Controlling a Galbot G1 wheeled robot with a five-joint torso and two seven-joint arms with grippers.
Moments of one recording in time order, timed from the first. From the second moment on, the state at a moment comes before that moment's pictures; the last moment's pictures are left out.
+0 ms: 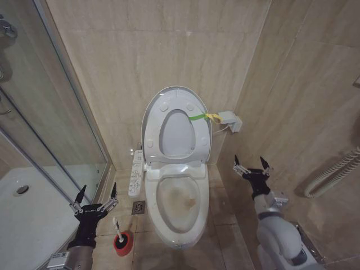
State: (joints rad) left arm 1.72 -1.41 -0.64 -2.27 -0.19 -0.12 -0.09; right arm -1.40 1.17 0.56 2.12 0.34 -0.06 0.36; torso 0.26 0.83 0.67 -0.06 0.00
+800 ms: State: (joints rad) left arm 1.72 -1.41 -0.64 -2.27 -0.19 -0.12 -0.09; right arm -1.61 1.35 0.60 2.21 0.17 0.00 0.28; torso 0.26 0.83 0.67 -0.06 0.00
